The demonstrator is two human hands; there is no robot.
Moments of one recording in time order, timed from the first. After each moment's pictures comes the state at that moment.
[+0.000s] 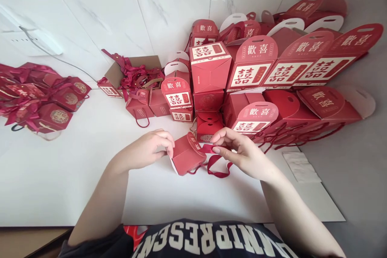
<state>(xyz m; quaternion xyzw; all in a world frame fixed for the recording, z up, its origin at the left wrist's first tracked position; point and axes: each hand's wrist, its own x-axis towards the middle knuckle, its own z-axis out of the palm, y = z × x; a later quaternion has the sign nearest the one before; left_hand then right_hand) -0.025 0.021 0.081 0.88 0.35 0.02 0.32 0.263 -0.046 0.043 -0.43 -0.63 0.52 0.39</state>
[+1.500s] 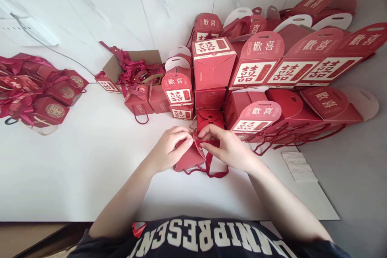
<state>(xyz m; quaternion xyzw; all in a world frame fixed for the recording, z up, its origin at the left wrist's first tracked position) 0.027 0.000 0.049 0.83 0.41 0.21 0.32 0.241 -0.025 0.038 -0.45 -0.71 0.43 0.33</state>
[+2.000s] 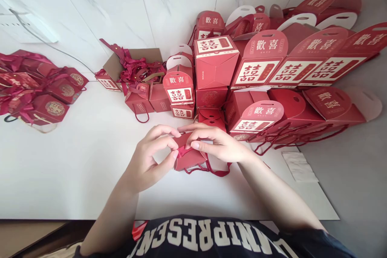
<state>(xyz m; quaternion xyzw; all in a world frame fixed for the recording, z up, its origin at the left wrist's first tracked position) -0.005 -0.032 0.081 0.82 0.41 0.31 0.25 0.226 -0.004 0.051 -0.24 -0.78 0.47 0.35</state>
